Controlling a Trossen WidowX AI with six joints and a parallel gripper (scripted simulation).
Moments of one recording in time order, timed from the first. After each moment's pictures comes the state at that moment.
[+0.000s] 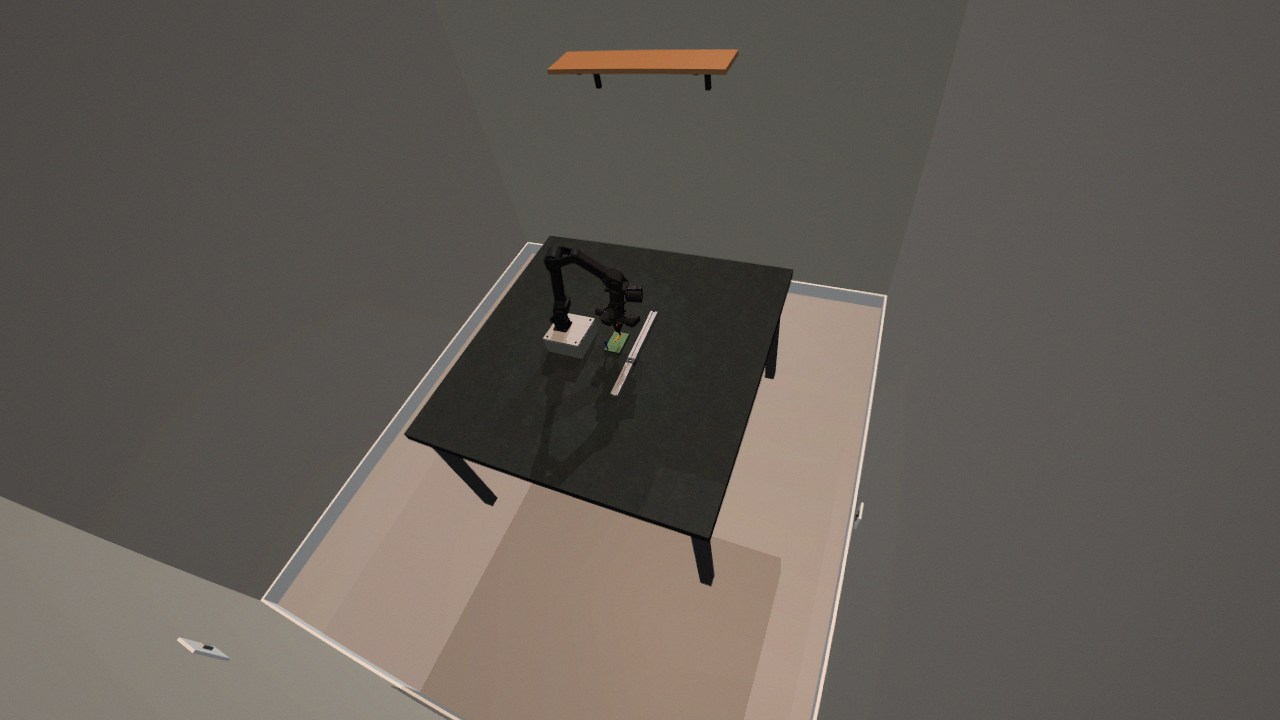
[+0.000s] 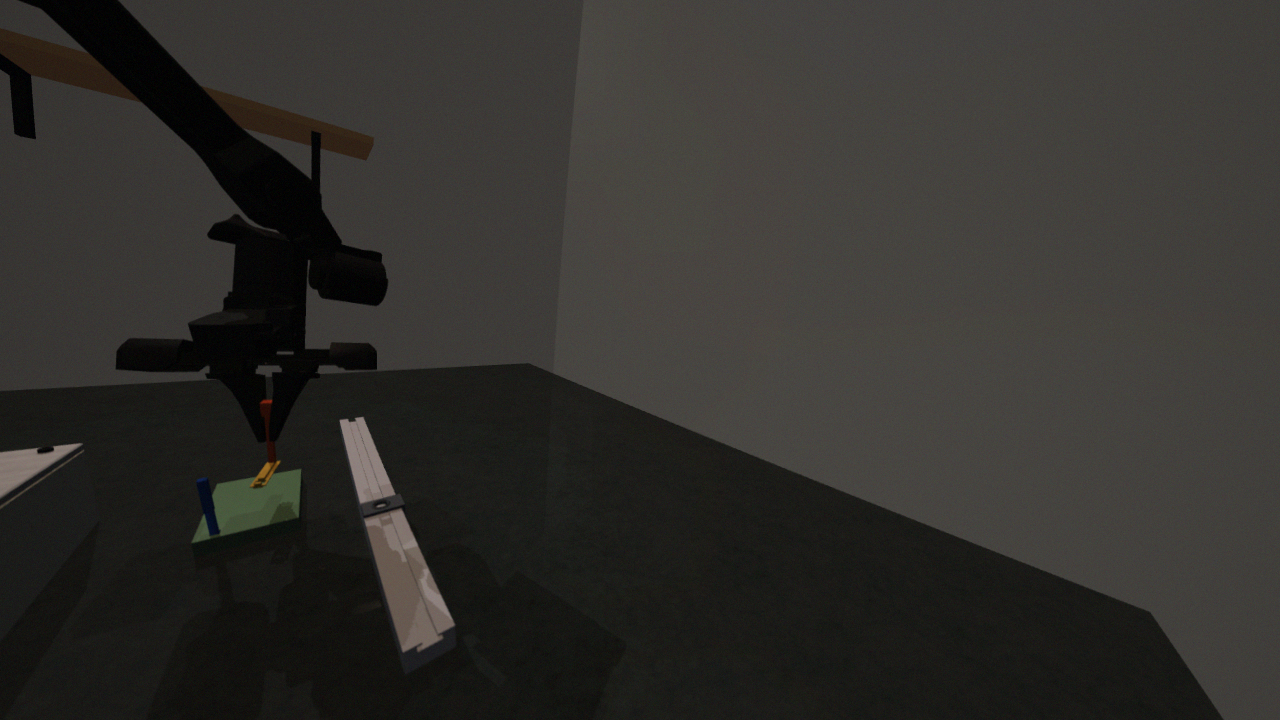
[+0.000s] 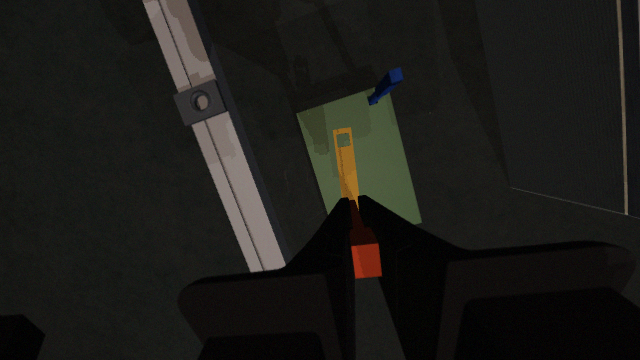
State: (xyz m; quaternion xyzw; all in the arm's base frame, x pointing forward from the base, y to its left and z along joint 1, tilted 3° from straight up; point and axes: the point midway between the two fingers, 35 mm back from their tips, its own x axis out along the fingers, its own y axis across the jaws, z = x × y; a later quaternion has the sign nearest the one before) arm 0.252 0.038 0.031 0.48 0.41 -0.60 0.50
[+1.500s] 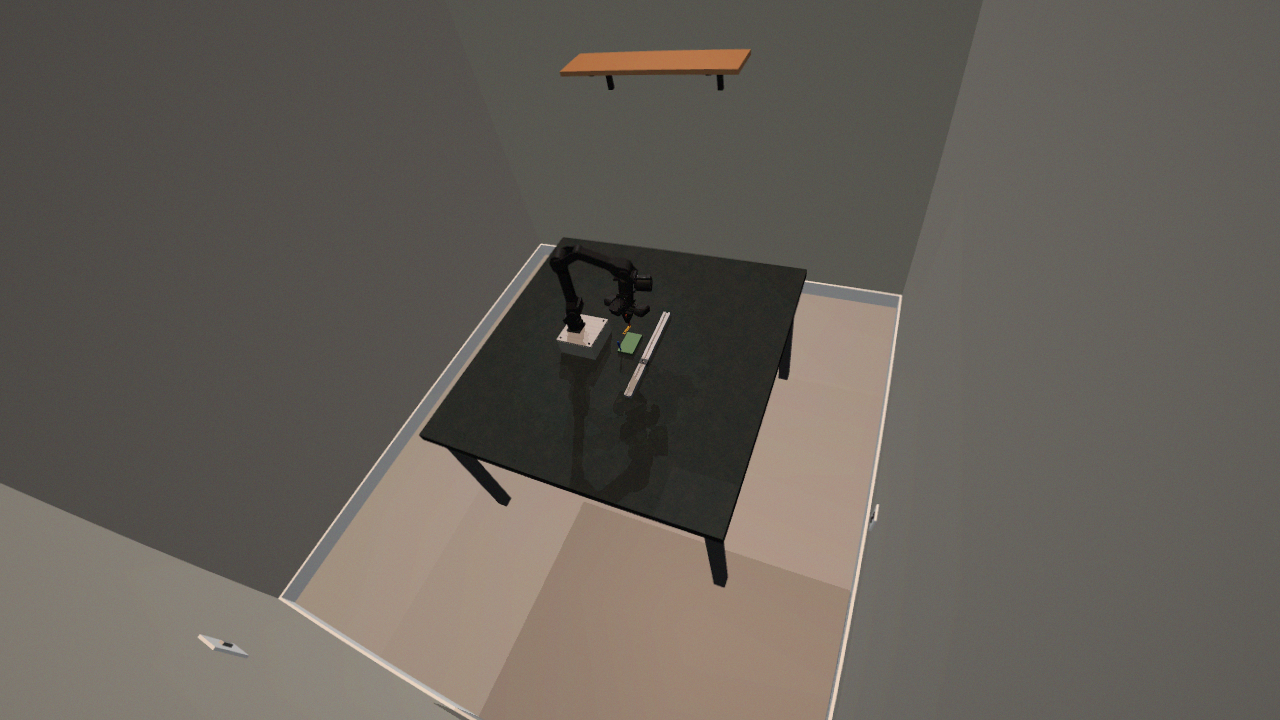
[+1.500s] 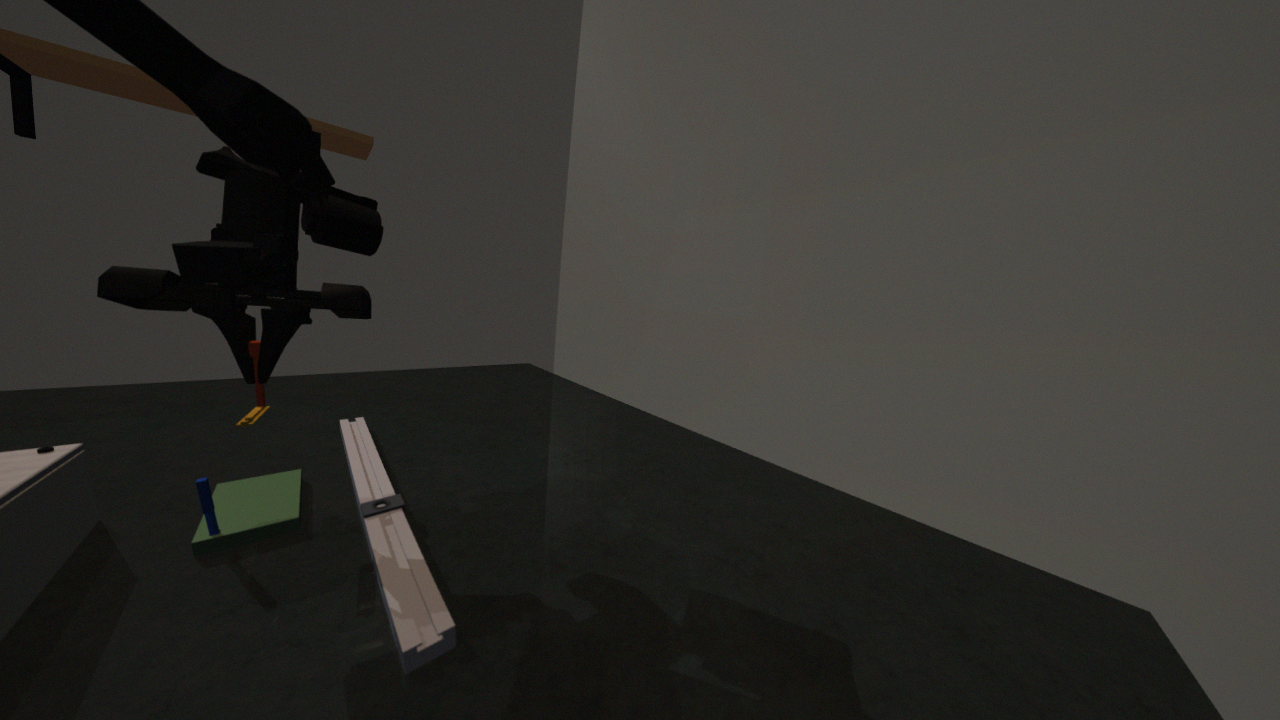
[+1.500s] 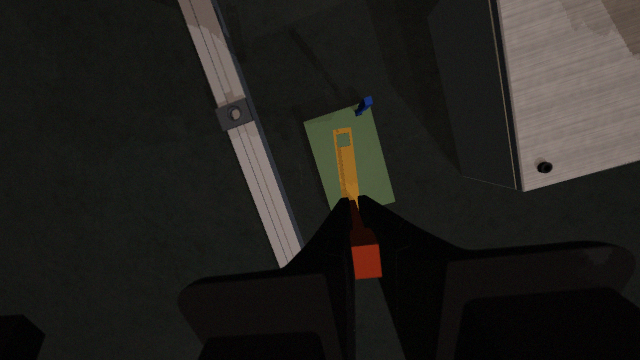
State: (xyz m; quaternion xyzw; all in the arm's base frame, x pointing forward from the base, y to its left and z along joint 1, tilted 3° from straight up) arm 0.247 0.036 0.092 0.49 0.40 -0.59 0.50
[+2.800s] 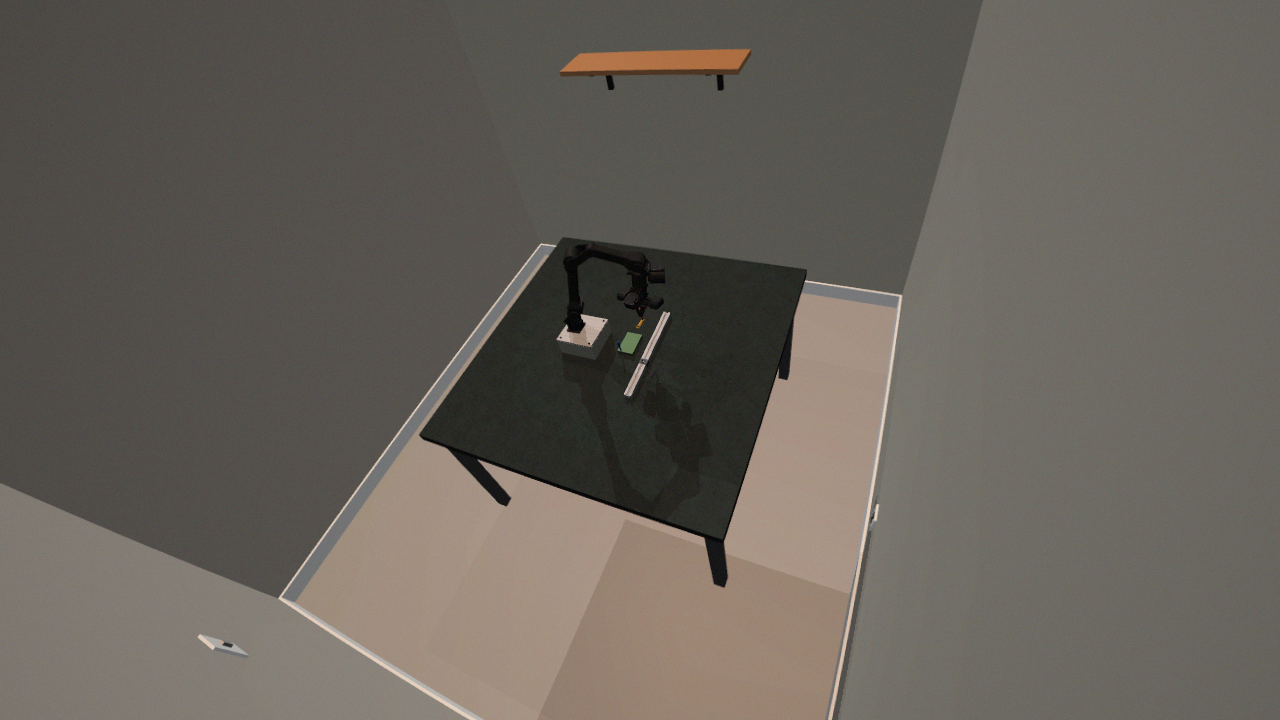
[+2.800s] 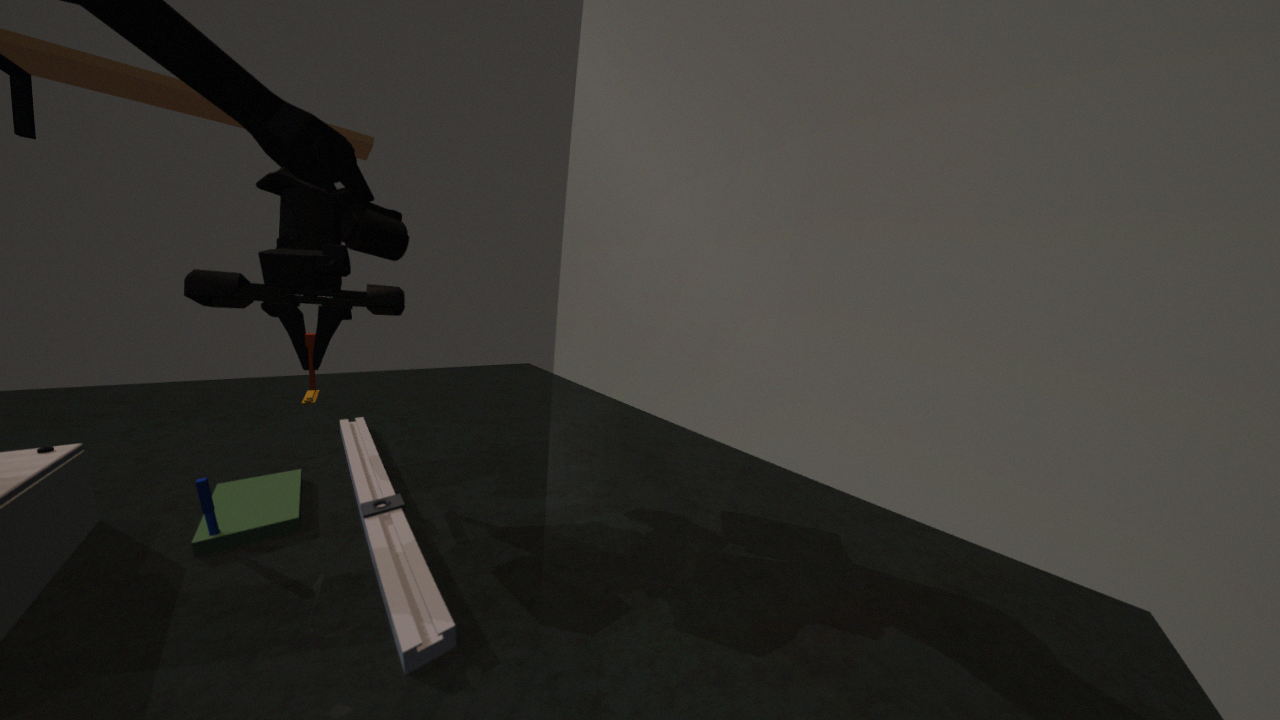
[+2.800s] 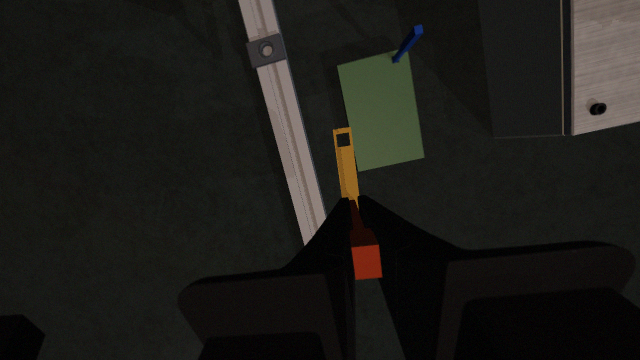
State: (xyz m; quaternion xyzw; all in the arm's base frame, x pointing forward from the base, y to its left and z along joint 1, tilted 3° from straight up) arm 0.289 0.079 0.098 0.47 0.42 -0.57 0.52
